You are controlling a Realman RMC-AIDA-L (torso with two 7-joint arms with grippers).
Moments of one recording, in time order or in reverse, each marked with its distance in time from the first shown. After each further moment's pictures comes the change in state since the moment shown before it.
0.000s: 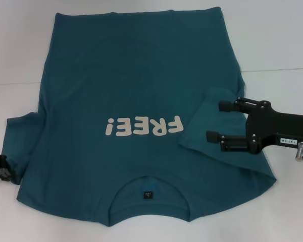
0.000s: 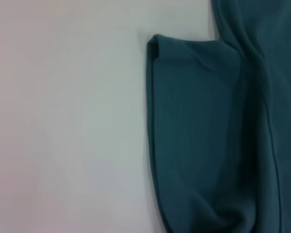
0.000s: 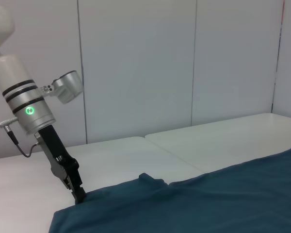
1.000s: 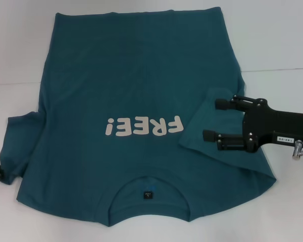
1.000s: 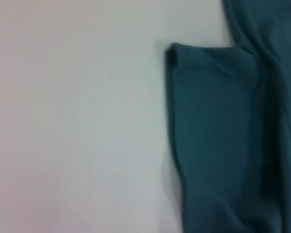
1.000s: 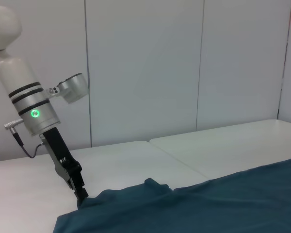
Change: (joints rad) left arm 0.005 -0.008 0.001 0.038 0.063 -0.022 0.015; right arm 0.013 0.002 -0.002 0.006 0.005 -0.006 -0.013
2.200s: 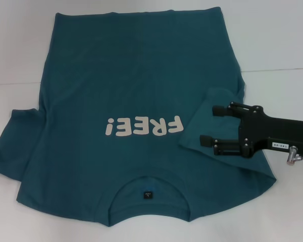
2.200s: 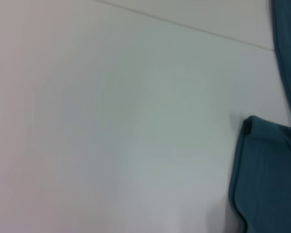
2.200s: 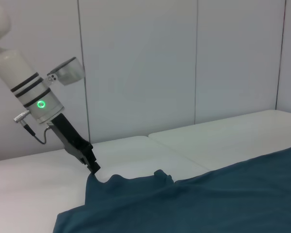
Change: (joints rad) left arm 0.018 -0.007 -0.009 0.033 0.044 -0.205 -0.026; right arm 0.004 0.002 0.000 0.060 -0.005 0.030 -0.016
